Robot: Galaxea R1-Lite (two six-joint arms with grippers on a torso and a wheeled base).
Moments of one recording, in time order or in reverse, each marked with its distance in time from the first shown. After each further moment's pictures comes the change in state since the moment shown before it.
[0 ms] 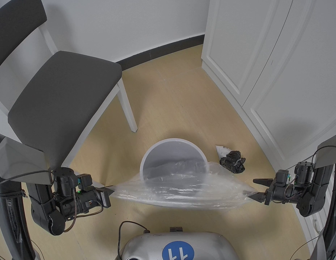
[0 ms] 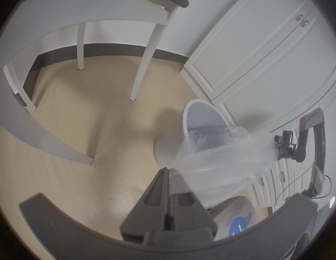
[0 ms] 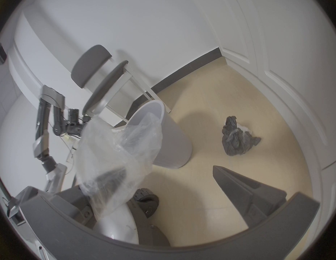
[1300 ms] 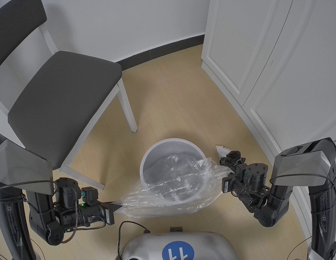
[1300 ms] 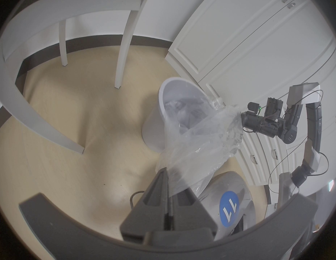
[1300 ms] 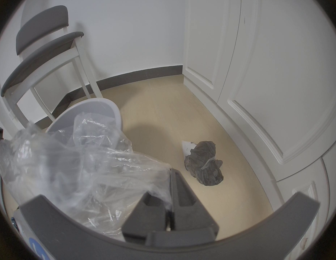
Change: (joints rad) left arm -0.083 -0.019 0.120 -0.001 -0.021 0.088; right arm 0.504 0.101 -0.292 0.001 -1.165 0.092
